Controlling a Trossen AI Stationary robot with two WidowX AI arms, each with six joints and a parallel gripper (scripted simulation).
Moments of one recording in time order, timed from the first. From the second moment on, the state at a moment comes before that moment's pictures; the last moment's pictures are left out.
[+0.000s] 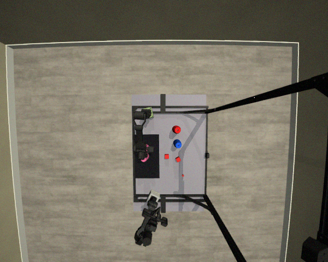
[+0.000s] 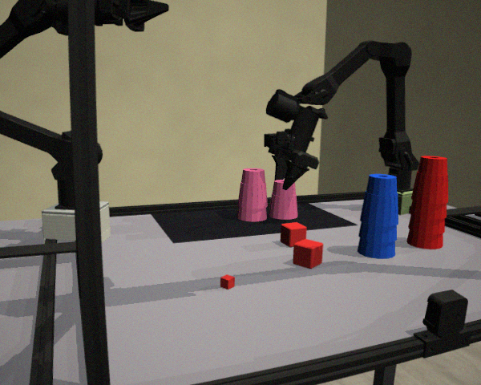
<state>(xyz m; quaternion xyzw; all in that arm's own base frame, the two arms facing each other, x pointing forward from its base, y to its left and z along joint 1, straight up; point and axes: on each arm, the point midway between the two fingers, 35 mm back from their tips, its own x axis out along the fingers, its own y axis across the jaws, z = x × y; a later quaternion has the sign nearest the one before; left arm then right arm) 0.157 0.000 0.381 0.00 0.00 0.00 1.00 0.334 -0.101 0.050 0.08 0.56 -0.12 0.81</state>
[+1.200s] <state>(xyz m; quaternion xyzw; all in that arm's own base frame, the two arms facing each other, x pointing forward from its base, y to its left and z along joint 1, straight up) 0.157 0.000 0.381 0.00 0.00 0.00 1.00 0.335 -0.100 0.050 0.08 0.56 -0.12 0.81</state>
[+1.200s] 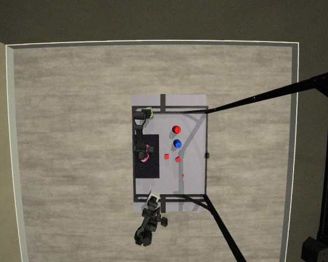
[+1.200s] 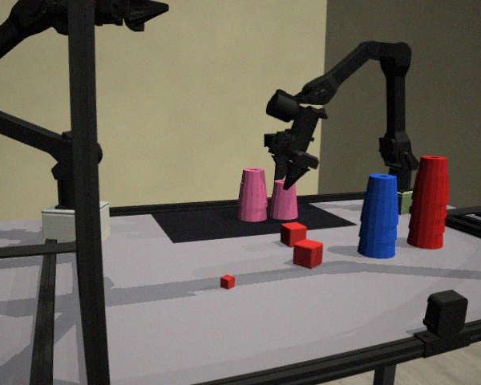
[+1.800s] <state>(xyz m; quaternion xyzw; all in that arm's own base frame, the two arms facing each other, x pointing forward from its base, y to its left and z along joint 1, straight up) 0.157 0.000 0.381 0.00 0.00 0.00 1.00 0.334 -0.101 0.050 0.08 0.56 -0.12 0.81</state>
